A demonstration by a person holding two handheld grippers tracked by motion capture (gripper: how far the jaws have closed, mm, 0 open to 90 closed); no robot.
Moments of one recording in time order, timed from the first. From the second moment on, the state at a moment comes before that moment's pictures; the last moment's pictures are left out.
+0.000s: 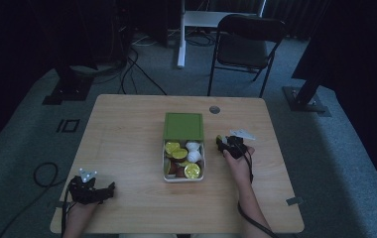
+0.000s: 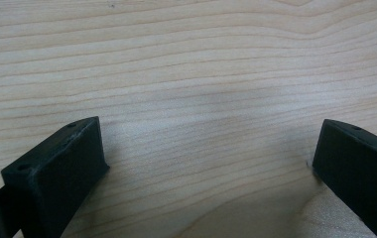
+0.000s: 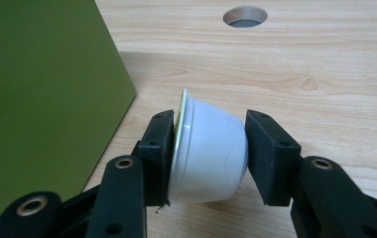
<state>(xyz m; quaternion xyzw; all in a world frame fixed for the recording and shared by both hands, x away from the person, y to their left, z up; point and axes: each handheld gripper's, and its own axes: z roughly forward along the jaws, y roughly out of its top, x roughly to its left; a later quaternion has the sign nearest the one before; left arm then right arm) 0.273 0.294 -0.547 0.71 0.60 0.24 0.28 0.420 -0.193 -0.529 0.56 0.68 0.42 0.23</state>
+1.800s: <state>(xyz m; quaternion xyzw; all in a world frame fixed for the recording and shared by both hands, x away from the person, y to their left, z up) 0.273 0.294 -0.547 0.71 0.60 0.24 0.28 0.405 -0.226 -0.504 0.55 0.68 0.44 0.21</state>
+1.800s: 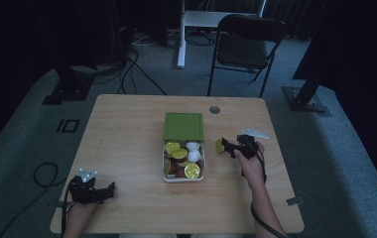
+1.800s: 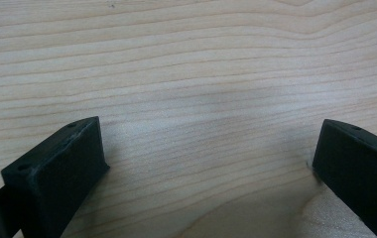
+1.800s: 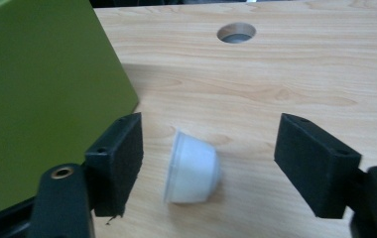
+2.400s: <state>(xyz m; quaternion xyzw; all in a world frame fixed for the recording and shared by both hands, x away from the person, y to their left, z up) 0.273 0.294 -0.547 0.71 0.60 0.24 0.28 0.372 -0.263 -0.521 0.56 0.68 0.42 0.24</state>
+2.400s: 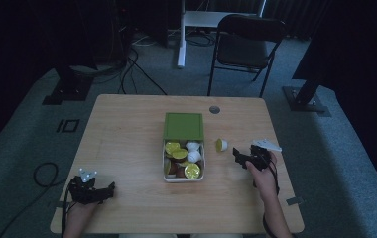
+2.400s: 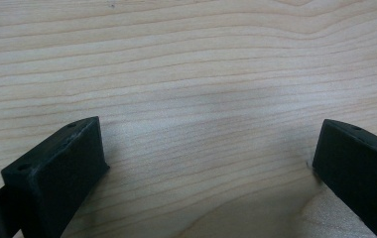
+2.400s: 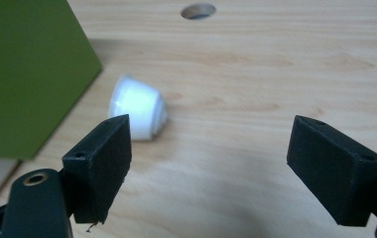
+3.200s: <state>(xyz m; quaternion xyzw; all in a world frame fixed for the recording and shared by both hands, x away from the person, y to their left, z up) 0.273 0.294 -0.547 0.71 0.60 0.24 0.28 0.331 -0.290 -0.546 0.57 0.69 0.39 0.23</state>
